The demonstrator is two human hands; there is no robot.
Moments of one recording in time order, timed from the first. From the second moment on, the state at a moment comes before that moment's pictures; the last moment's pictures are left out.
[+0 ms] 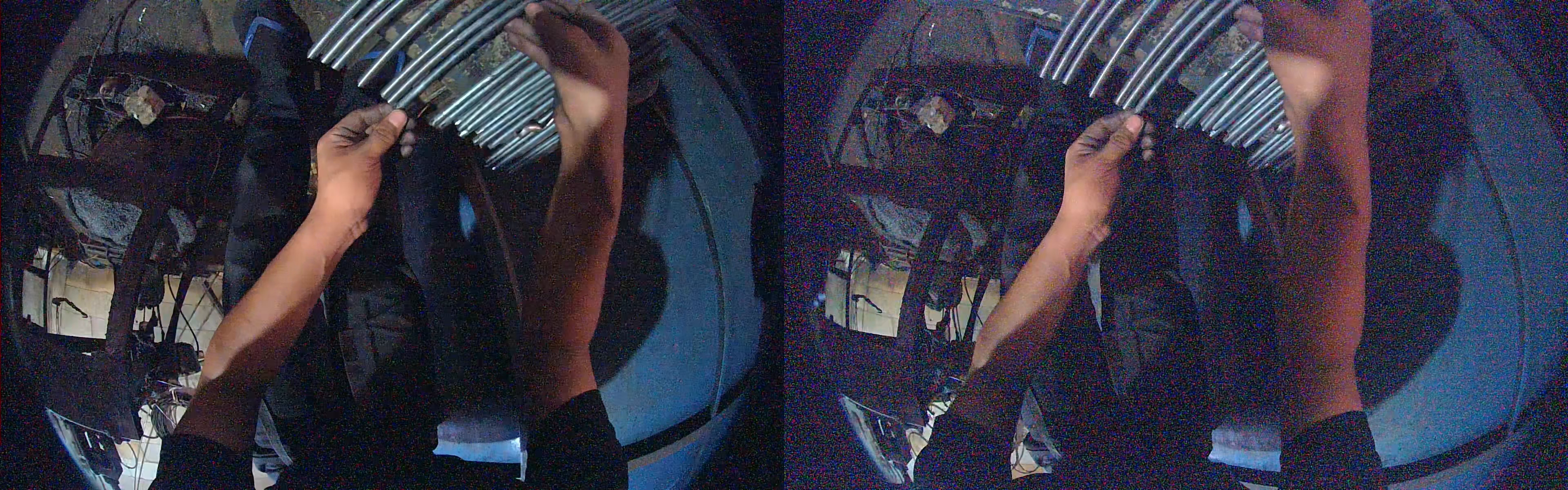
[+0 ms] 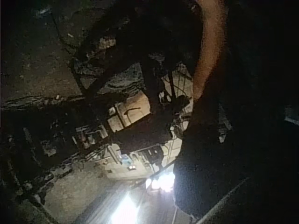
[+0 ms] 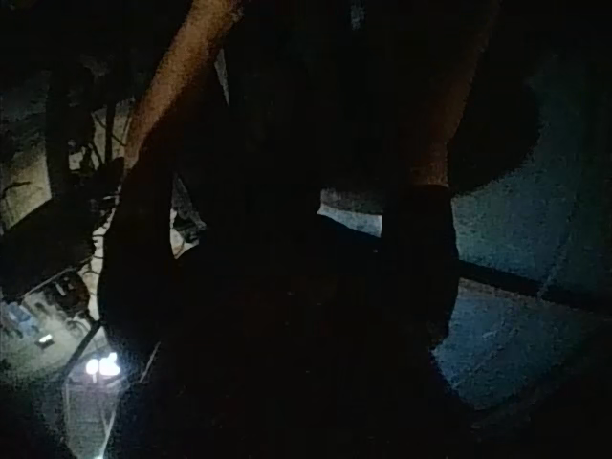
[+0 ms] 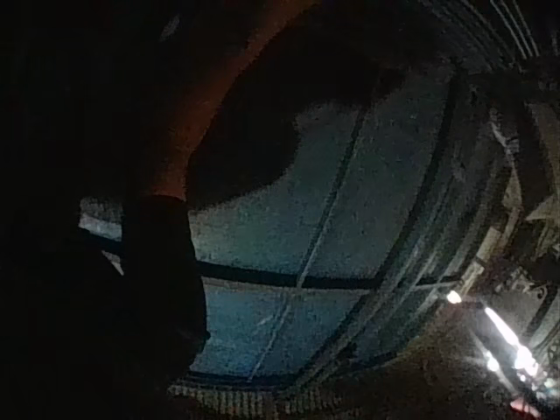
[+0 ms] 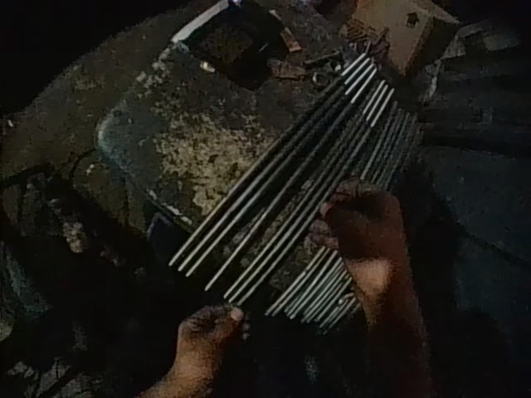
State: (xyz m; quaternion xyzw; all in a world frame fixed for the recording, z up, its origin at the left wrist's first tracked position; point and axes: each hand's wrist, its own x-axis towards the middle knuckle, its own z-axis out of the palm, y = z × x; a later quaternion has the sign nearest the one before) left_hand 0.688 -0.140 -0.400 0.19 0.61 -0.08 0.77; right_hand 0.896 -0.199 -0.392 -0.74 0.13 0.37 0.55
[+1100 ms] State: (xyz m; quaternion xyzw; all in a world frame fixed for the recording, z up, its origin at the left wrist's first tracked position) left_hand 0.688 -0.132 -0.395 0.23 0.61 -0.07 0.76; right_hand 0.883 -0.170 -0.388 -0.78 0.12 0.33 0.52
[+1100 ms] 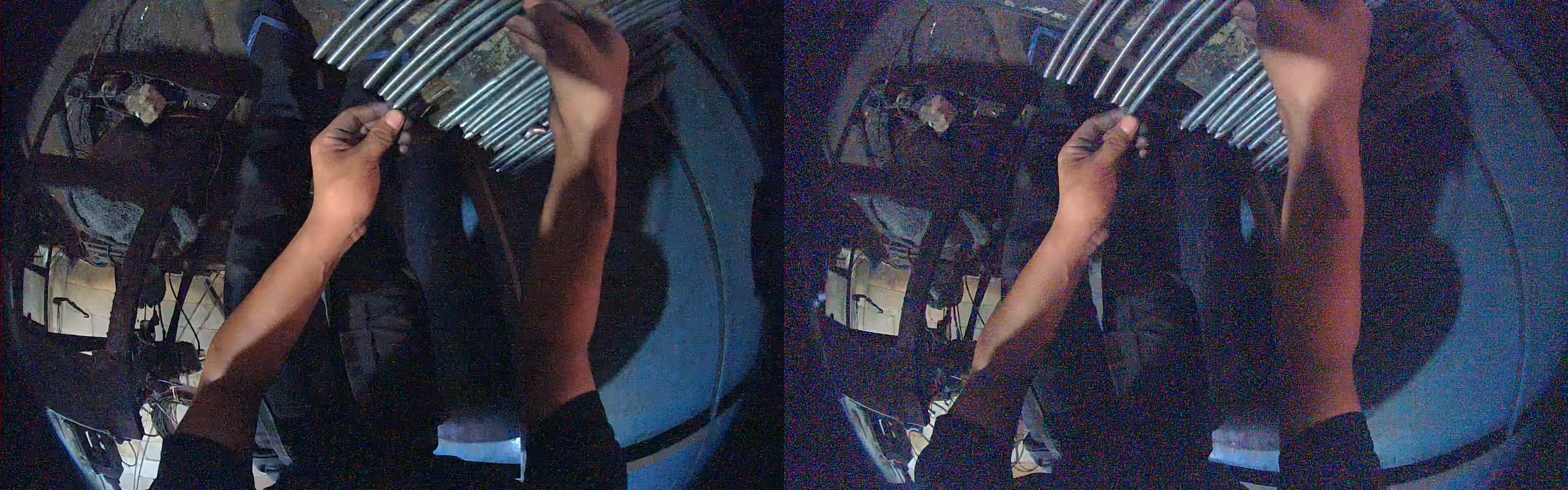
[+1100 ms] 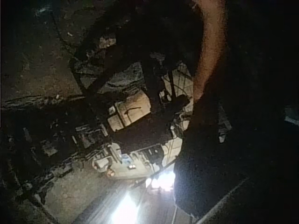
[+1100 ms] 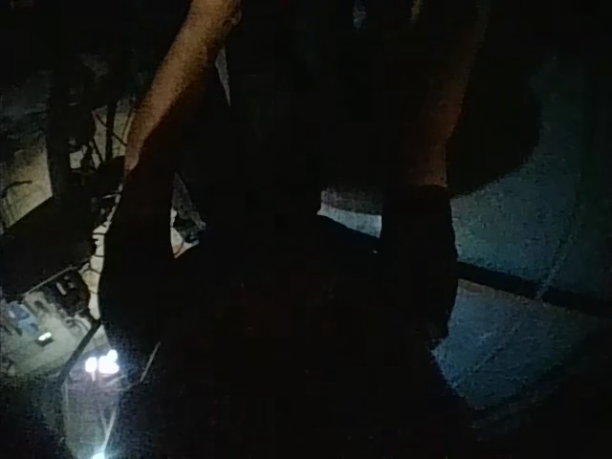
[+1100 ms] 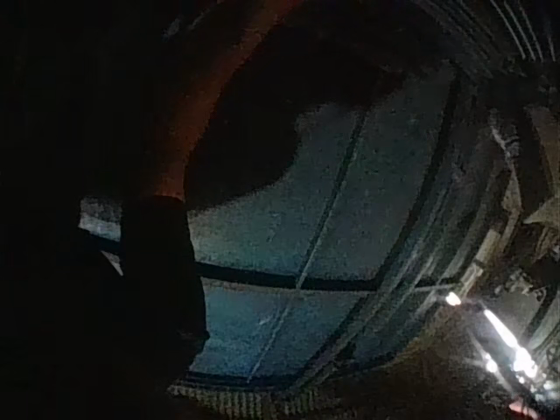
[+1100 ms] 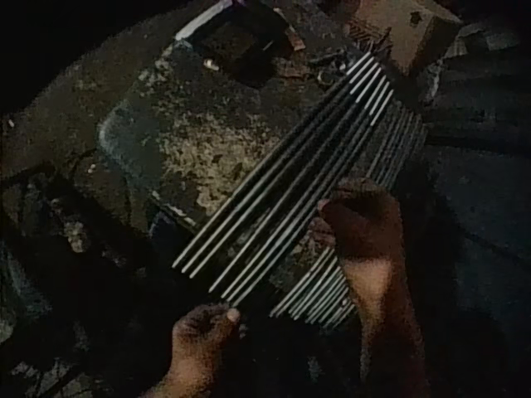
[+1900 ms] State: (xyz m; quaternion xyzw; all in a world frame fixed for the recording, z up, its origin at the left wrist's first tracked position) left_hand 0.690 -0.130 -0.398 0.24 0.60 -0.08 0.76; right_hand 0.895 -0.191 -0.395 -0.72 0.01 0.39 0.57
